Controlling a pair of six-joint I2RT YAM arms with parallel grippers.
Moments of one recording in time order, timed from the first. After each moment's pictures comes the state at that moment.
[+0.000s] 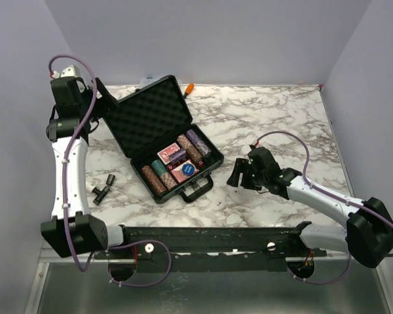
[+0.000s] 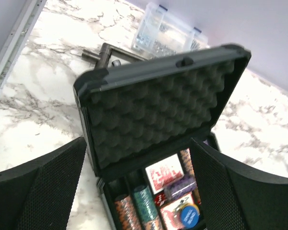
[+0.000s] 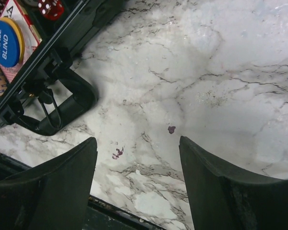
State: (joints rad) left arm 0.16 1.26 1.43 -0.62 0.14 -0.37; right arm 0.63 1.20 0.63 -0.28 0.00 0.71
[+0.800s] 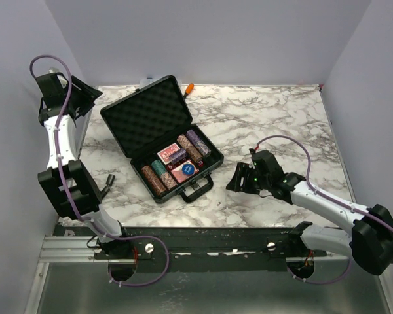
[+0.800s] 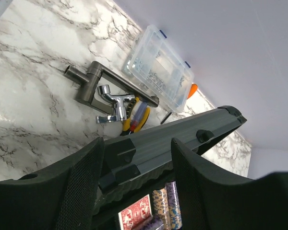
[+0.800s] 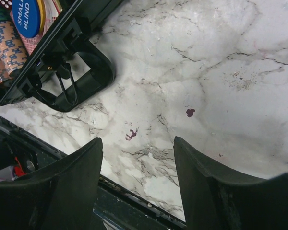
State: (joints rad) left arm 0.40 1.67 1.55 -0.37 0.43 -0.65; right arm 0.63 1.13 0.57 -0.25 -0.14 0.72
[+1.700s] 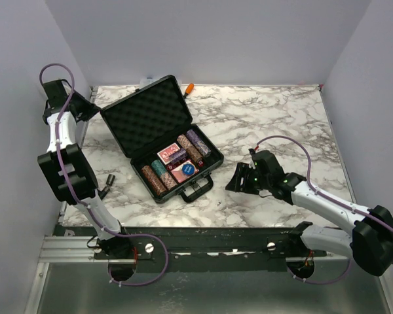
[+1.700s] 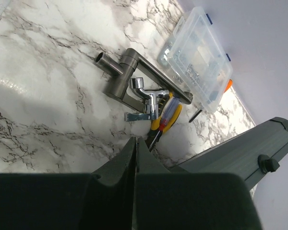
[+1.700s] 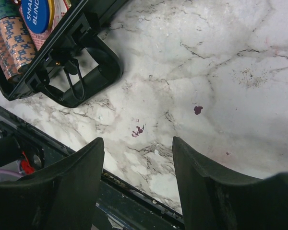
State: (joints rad) left arm 0.42 1.84 1.57 -0.40 0.44 -0.62; right arm 0.63 1.13 0.57 -0.25 -0.17 0.73
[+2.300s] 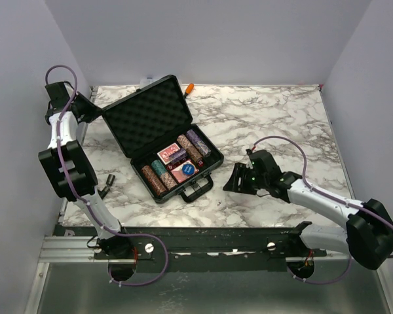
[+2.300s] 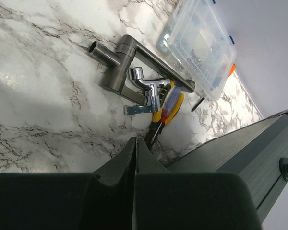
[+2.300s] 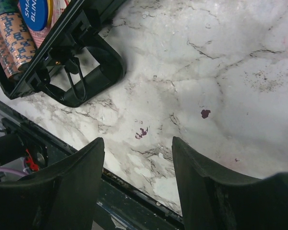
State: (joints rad) left arm 0.41 1.91 1.59 -0.41 0.51 -0.58; right arm 0.63 1.17 0.57 -0.22 -0.20 0.73
